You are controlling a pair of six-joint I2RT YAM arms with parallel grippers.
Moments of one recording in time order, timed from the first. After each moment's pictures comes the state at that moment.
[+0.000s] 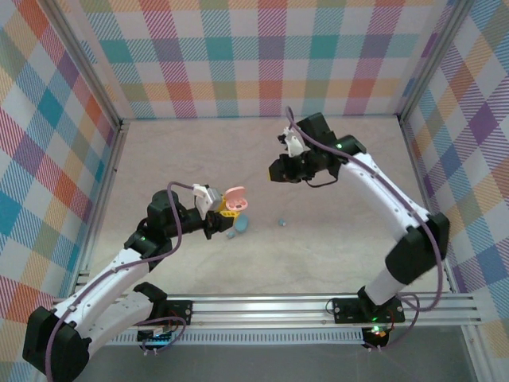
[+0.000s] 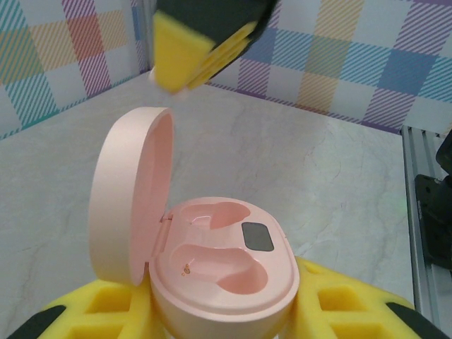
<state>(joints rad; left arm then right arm) -0.49 0.86 0.53 0.09 0.61 0.10 0.55 1.54 1.53 -0.88 -0.55 0.39</state>
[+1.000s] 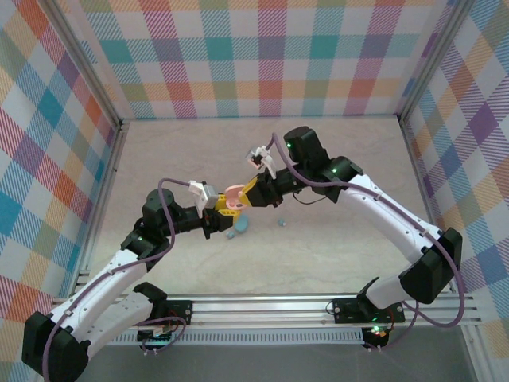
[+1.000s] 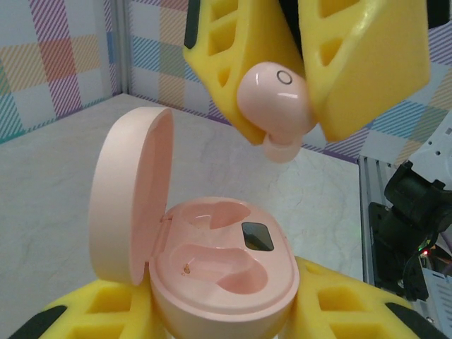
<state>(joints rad) -0.49 0.83 0.56 0.11 0.70 -0.01 0.73 1.45 1.42 -0.62 -0.87 0.00</state>
